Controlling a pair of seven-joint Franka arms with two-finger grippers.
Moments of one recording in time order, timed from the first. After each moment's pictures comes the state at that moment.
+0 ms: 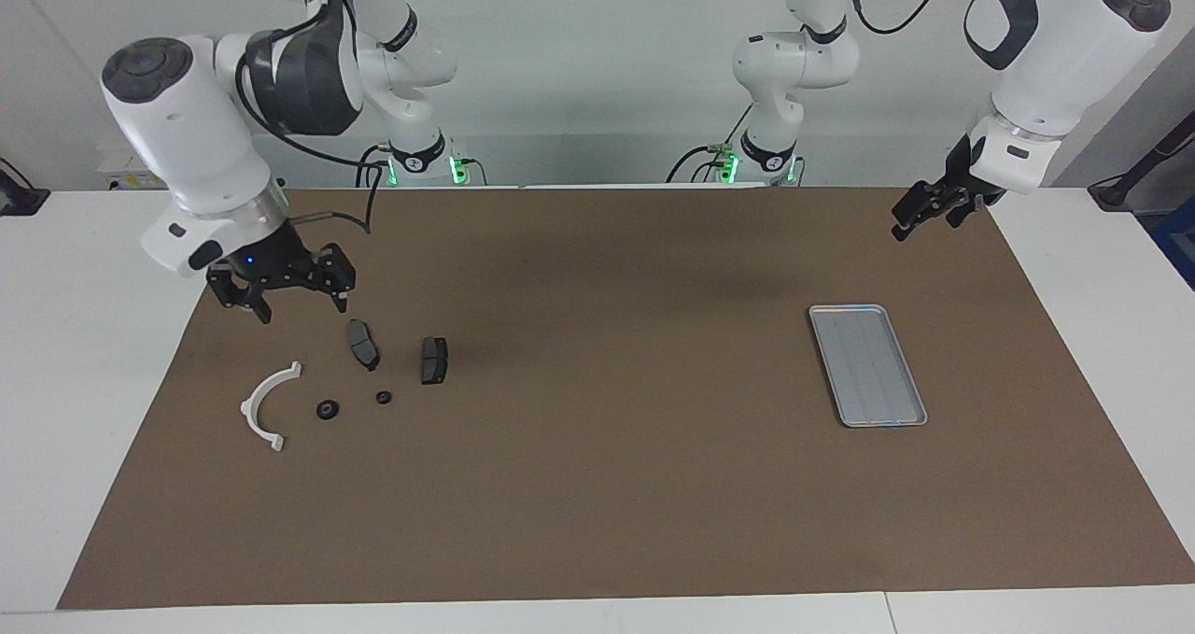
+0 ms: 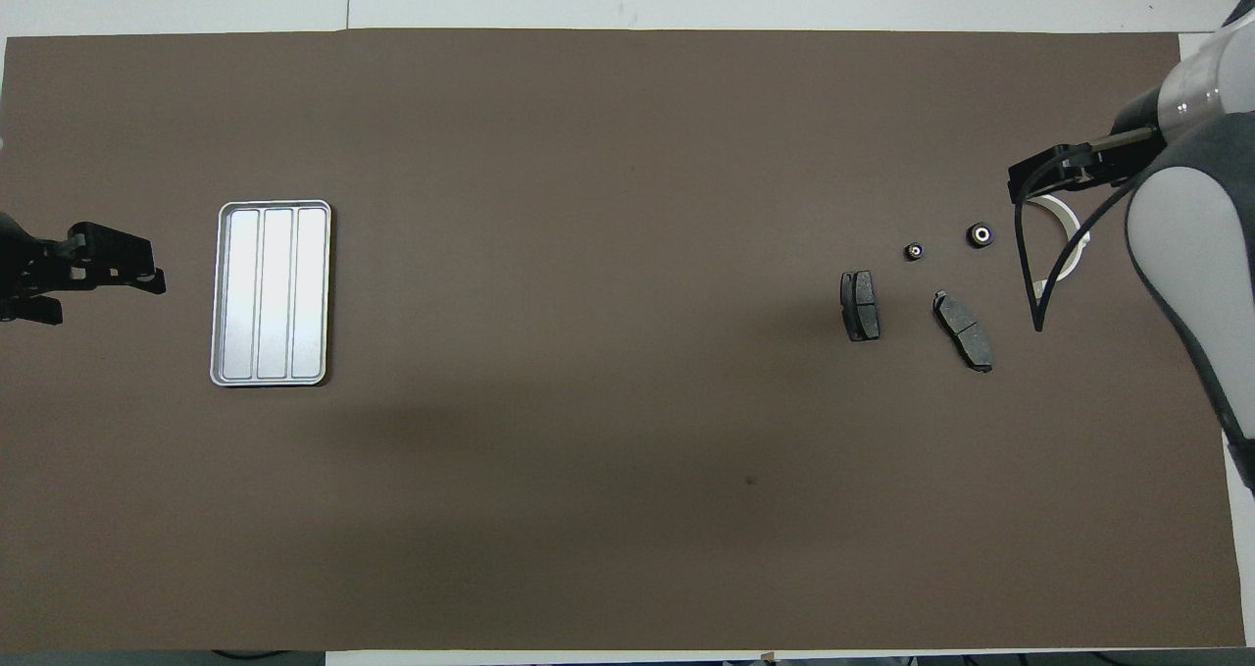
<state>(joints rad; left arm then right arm) -0.06 -0.03 0.06 -1.71 -0.04 1.61 -0.20 0.02 0.15 -0.01 -1.53 -0.01 1.71 -0.08</state>
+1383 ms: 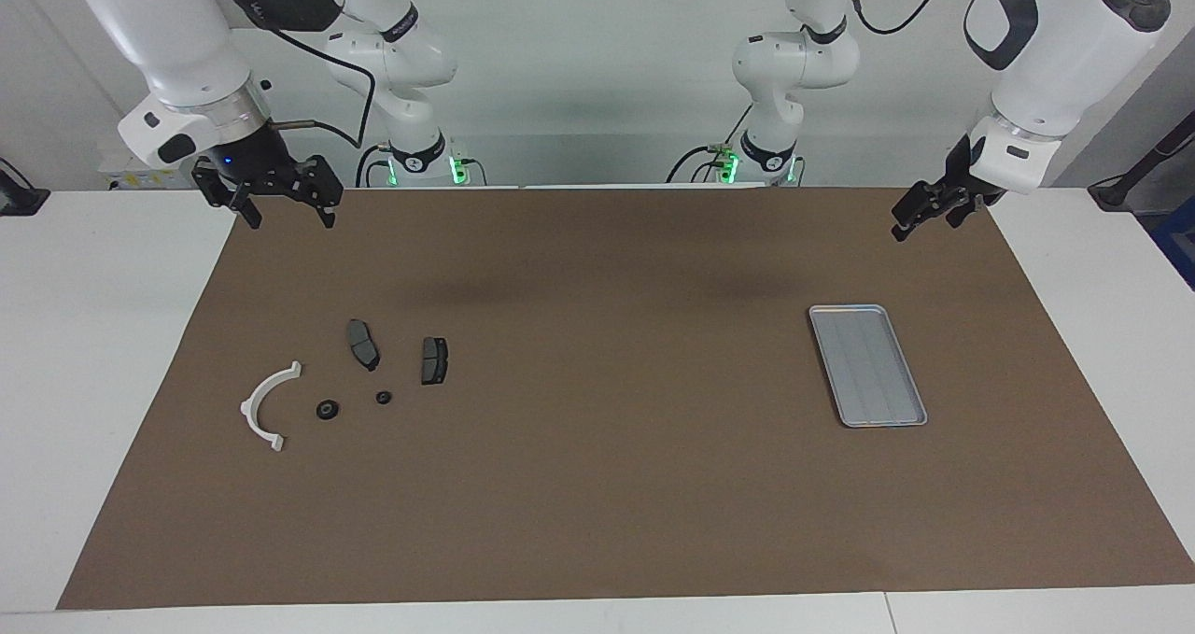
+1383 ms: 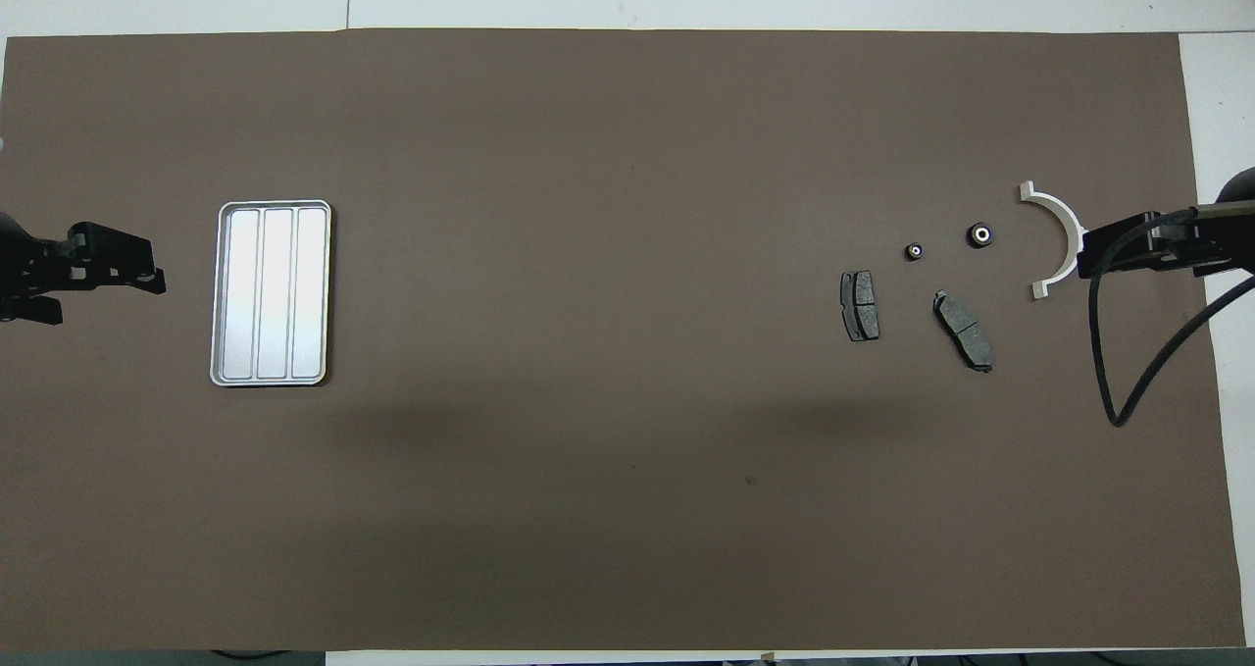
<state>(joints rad) -0.06 -0.03 0.06 -1.71 -0.04 1.61 -0.20 0.00 -0.02 -0.03 -1.61 -0.01 1.56 0.01</state>
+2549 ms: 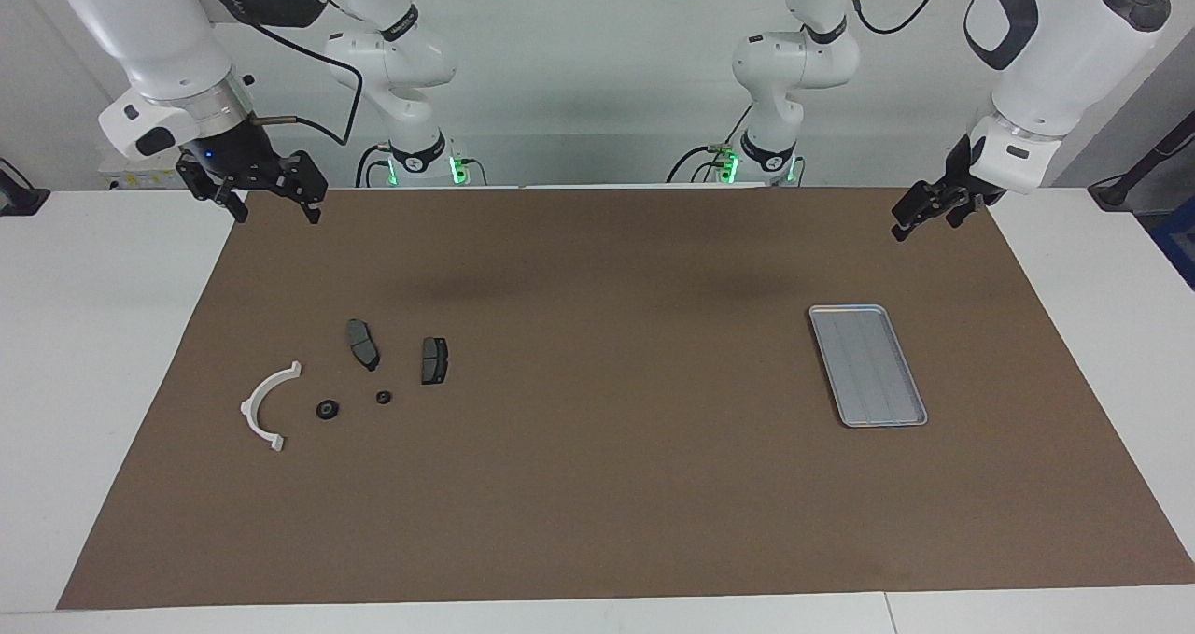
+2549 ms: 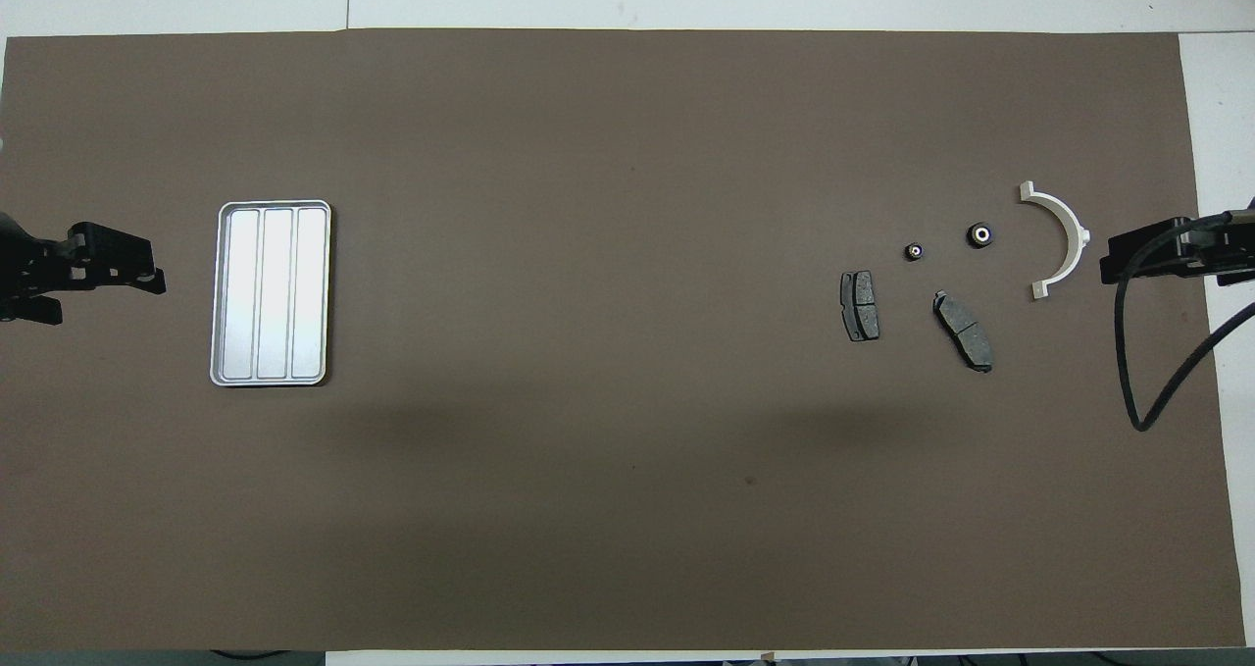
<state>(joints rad) -0.06 -0.03 0.06 -1.71 -0.04 1.61 -0.20 -0.01 -0.03 -0.04 -1.63 -0.01 1.56 0.01</state>
